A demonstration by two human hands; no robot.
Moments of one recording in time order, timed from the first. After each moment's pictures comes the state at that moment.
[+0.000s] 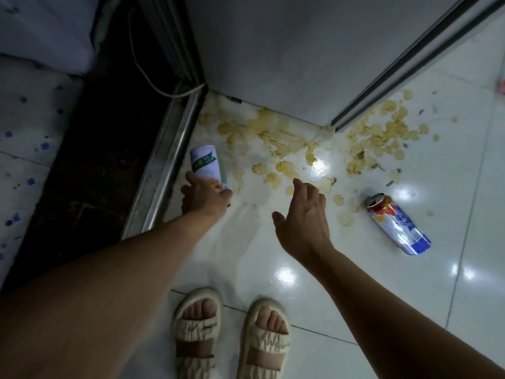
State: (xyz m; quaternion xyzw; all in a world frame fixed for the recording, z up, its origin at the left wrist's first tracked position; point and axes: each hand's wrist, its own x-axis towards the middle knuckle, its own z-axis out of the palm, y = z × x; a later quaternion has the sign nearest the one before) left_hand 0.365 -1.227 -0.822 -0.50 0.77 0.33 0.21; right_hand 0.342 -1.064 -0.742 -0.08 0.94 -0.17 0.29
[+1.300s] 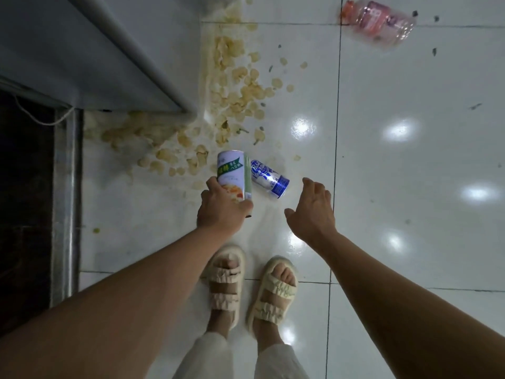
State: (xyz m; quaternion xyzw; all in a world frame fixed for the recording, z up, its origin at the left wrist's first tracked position) left_hand 0.309 -0.853 -0.672 -0.34 0.85 0.30 0.28; right_hand 0.295 -0.693 -0.688 0.07 0.92 -0.19 0.34
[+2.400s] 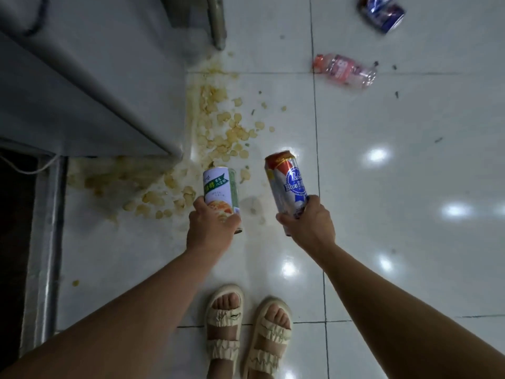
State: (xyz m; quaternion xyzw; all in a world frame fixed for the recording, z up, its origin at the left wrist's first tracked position) left_hand 0.259 -0.858 -0.669 -0.36 0.84 0.33 0.24; right_hand 0.241 -0.680 -0.690 0.20 0.90 -0.28 0.28
